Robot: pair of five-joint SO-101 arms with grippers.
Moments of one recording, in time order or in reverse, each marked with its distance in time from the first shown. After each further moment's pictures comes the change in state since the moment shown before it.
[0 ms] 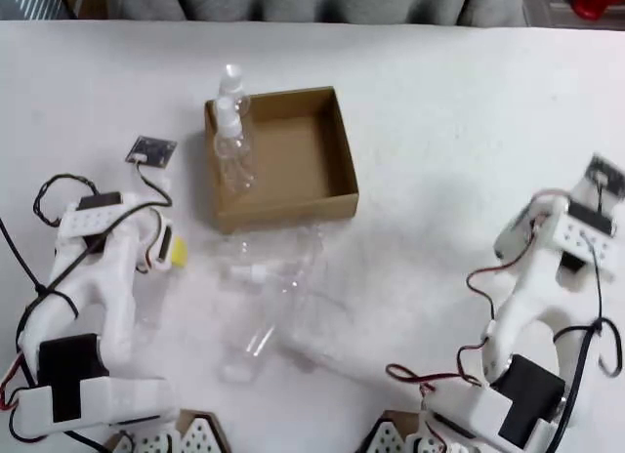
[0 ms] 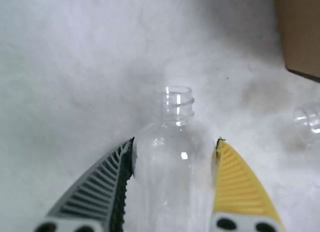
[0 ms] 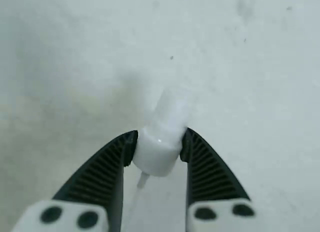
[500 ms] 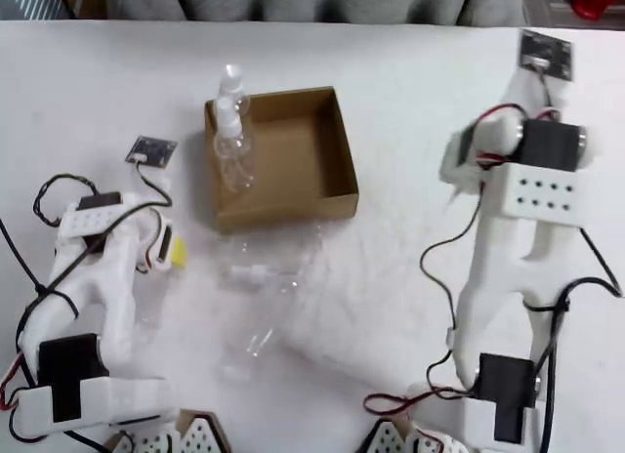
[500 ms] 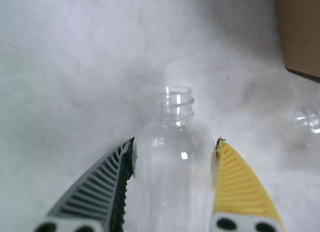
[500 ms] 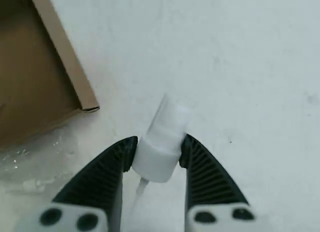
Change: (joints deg) left arm 0.0 0.0 0.0 0.0 0.0; right arm -22.9 -1.1 -34.1 24.5 0.0
